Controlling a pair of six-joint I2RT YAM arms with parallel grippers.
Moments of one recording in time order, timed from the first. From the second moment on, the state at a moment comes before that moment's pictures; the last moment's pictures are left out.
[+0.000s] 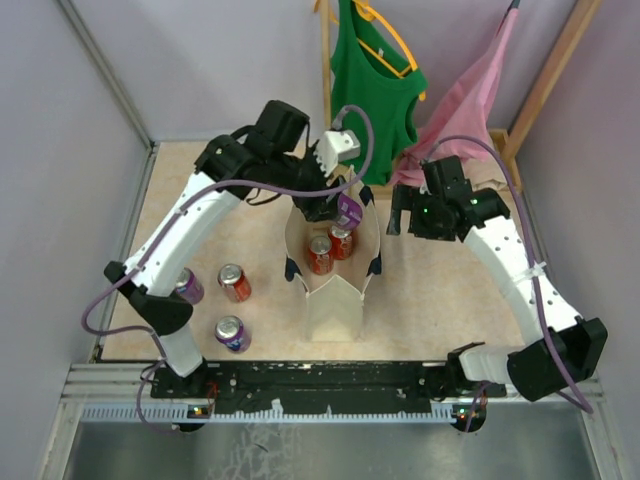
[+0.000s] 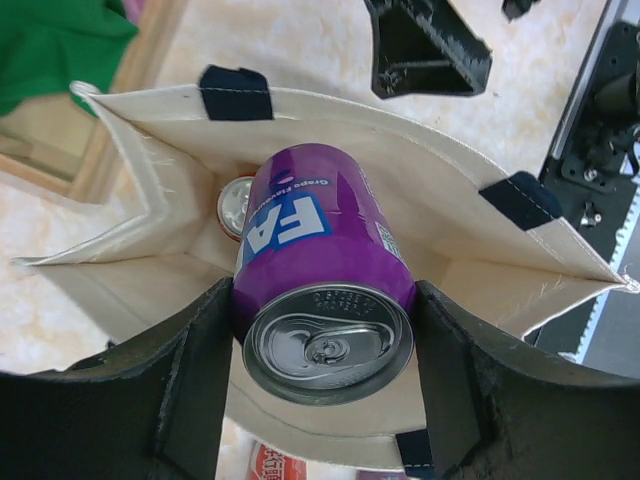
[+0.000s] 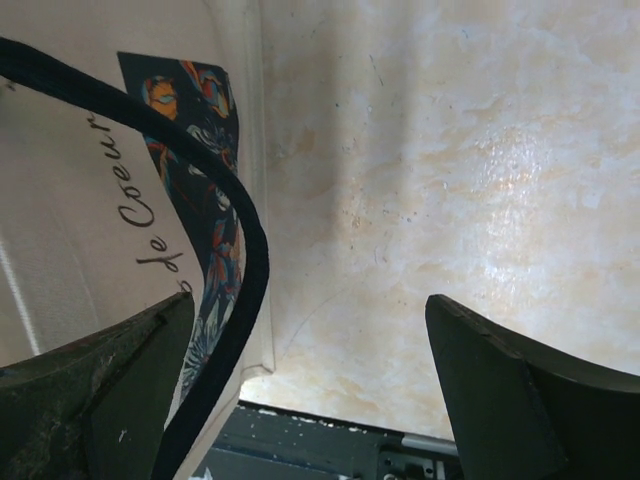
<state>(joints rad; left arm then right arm) -0.74 1.75 2.19 -1.15 0.36 0.28 0.35 1.26 1.29 -0.97 -0.01 0.40</state>
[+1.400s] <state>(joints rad) -0.88 2.00 1.91 -1.07 0.18 0.41 0.34 1.30 1.34 -1.07 0.02 0.34</state>
